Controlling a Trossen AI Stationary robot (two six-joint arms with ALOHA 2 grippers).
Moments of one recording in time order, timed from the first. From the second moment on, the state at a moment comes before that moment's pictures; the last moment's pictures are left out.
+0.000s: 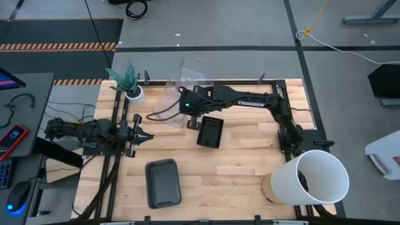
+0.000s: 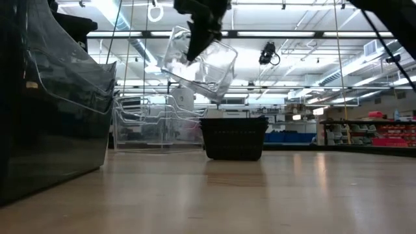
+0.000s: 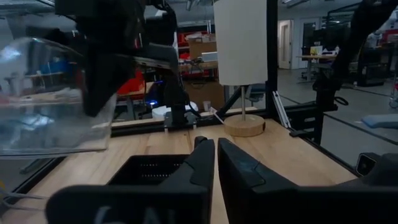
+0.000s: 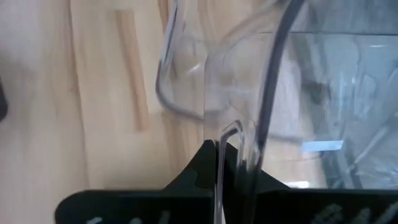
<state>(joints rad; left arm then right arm) -0.16 0.07 0.07 0.12 -0.08 0.10 -0.07 2.12 2.23 -1.14 0.26 -0.02</state>
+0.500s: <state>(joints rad) -0.16 0.07 0.07 0.12 -0.08 0.10 -0.07 2.22 2.32 -0.84 0.22 -0.13</state>
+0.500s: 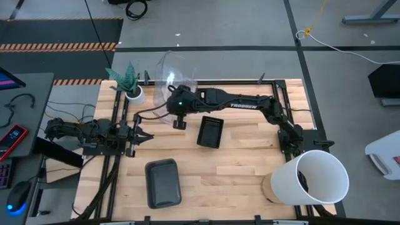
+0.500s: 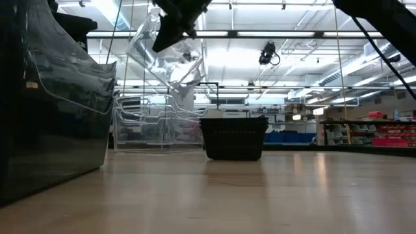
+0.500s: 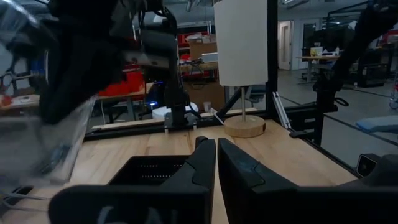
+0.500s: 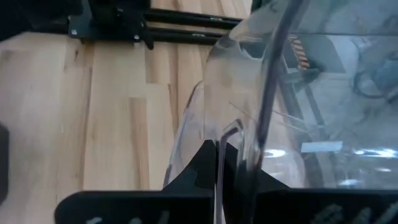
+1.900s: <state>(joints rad) -0.16 0.07 0.07 0.12 -0.08 0.10 -0.04 2.26 2.32 -1.21 0.33 0.12</state>
